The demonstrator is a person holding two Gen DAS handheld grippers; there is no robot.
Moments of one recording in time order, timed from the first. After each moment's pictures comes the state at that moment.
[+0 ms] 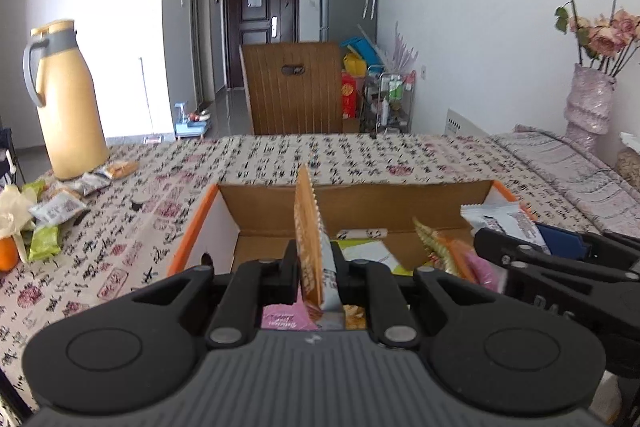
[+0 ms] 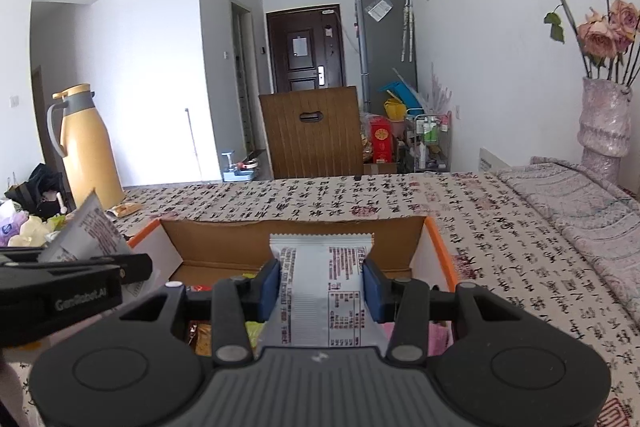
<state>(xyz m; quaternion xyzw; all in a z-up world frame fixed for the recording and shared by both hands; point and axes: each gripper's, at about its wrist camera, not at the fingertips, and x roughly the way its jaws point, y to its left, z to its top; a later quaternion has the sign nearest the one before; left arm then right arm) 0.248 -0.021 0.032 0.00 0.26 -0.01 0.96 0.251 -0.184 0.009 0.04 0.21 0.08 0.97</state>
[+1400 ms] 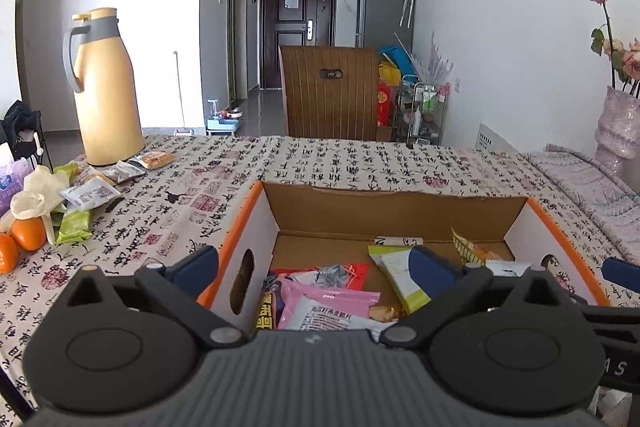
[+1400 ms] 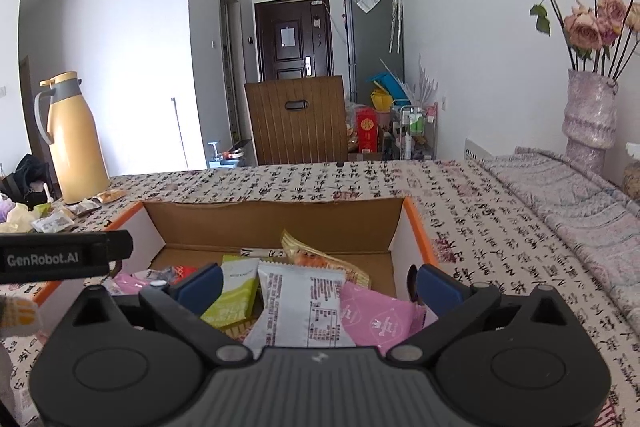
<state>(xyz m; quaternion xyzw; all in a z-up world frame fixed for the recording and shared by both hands) 0.237 -0.003 0.041 -0.02 0.25 0.04 0.97 0.239 -0.189 0.006 0.03 0.23 0.06 0.97</state>
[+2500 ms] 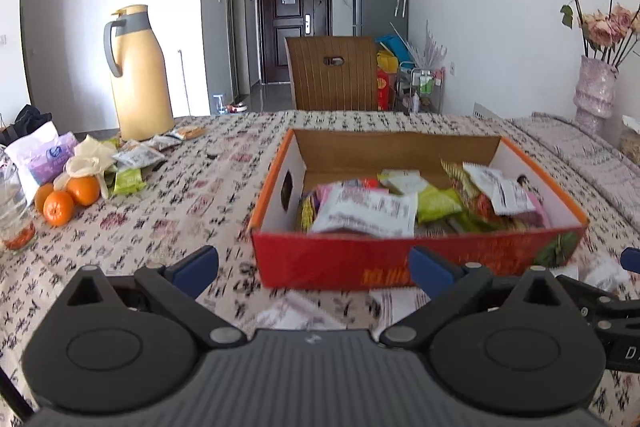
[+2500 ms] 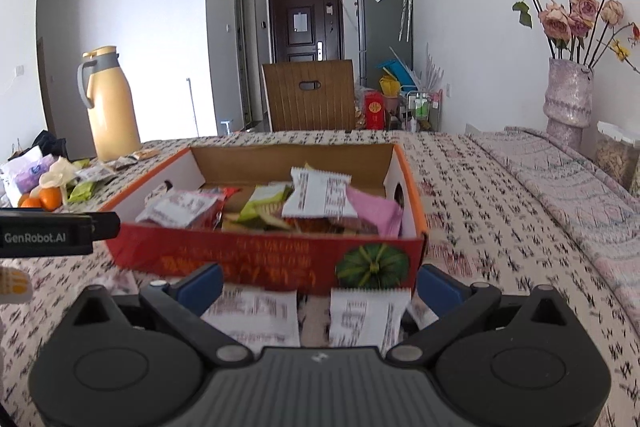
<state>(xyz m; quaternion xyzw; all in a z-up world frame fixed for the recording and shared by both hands) 0.118 0.011 0.026 0.00 0.26 0.04 0.96 0.111 -0.195 -0.001 0.02 0.25 0.07 0.96</state>
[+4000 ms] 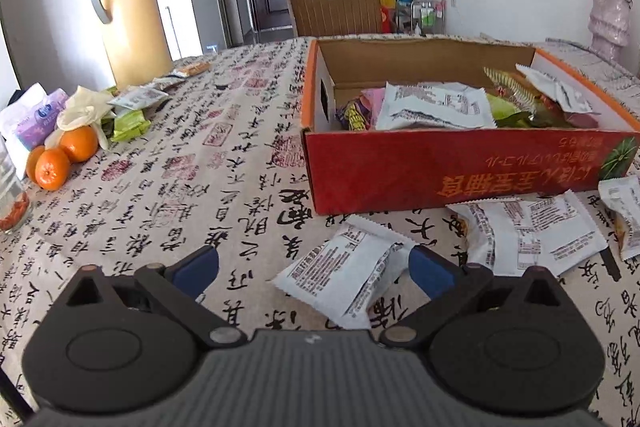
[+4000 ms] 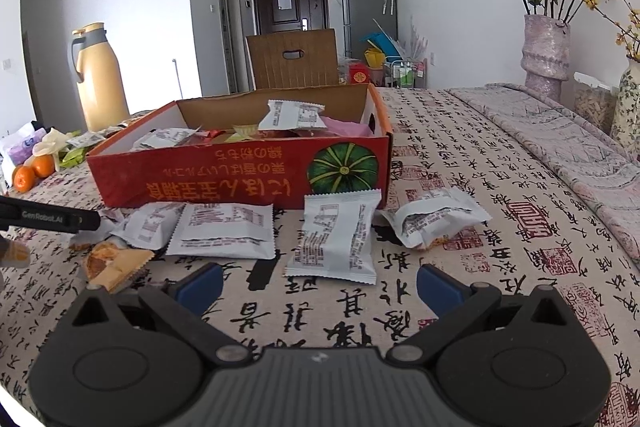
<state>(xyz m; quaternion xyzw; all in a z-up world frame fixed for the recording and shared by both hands) 0.145 0.053 -0.026 0.04 0.35 0.03 0.93 0.072 -0.214 -0.043 0.03 0.29 0.05 0.96</state>
